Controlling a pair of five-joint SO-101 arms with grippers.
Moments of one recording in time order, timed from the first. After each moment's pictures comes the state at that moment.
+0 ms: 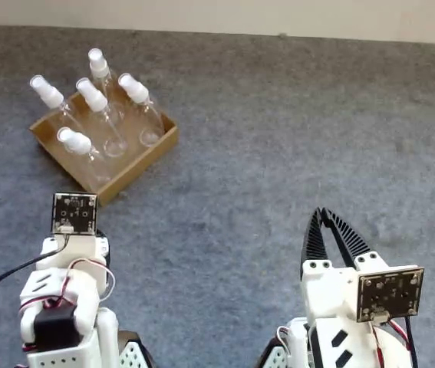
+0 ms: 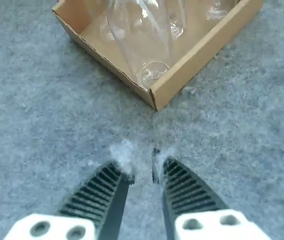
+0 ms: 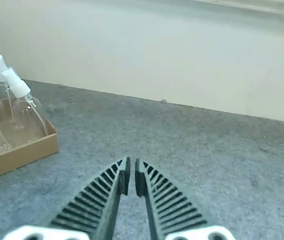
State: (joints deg) left arm -16.7 -104.1 80.3 75.3 -6.9; right arm -7.7 -102.0 45.9 75.2 7.9
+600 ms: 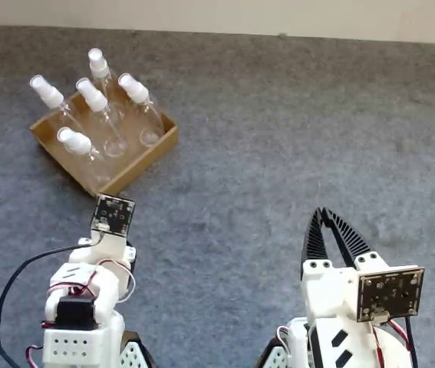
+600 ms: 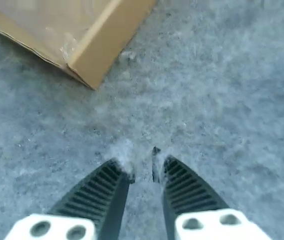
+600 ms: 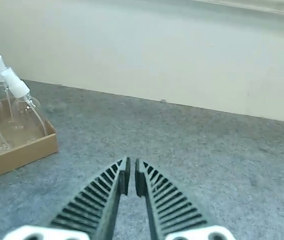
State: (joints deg) left arm -5.1 -104.1 94.7 68.6 -6.9; right arm -7.6 -102.0 45.9 75.3 7.9
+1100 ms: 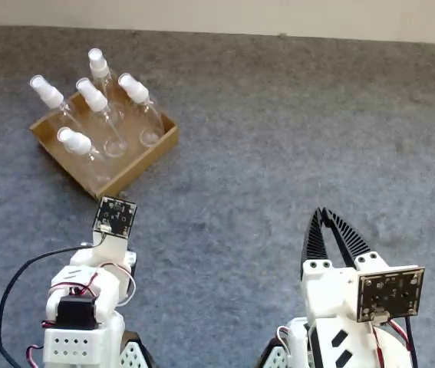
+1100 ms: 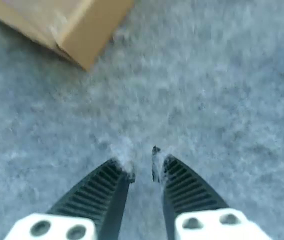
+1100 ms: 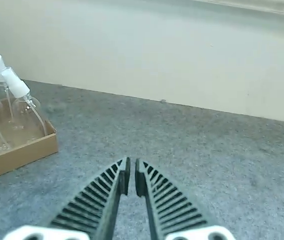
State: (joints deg) left arm -5.0 -104.1 95.9 72.3 -6.9; right arm -7.6 -102.0 45.9 75.3 7.9
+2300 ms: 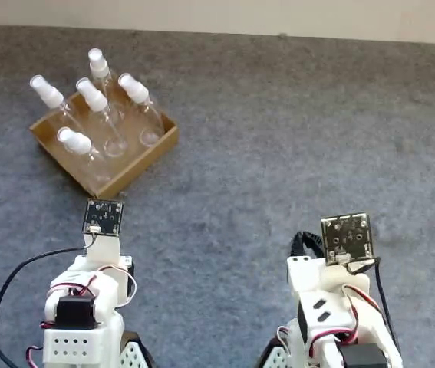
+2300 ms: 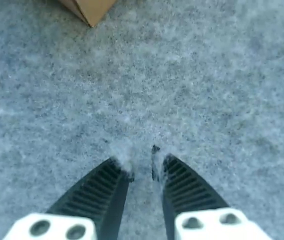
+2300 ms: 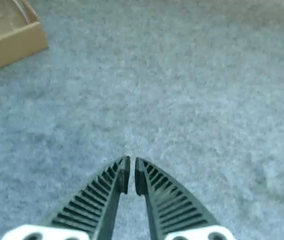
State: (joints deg) left arm -6.1 -104.1 95.9 77.0 1.8; right arm -7.6 -102.0 63.9 82.9 7.9
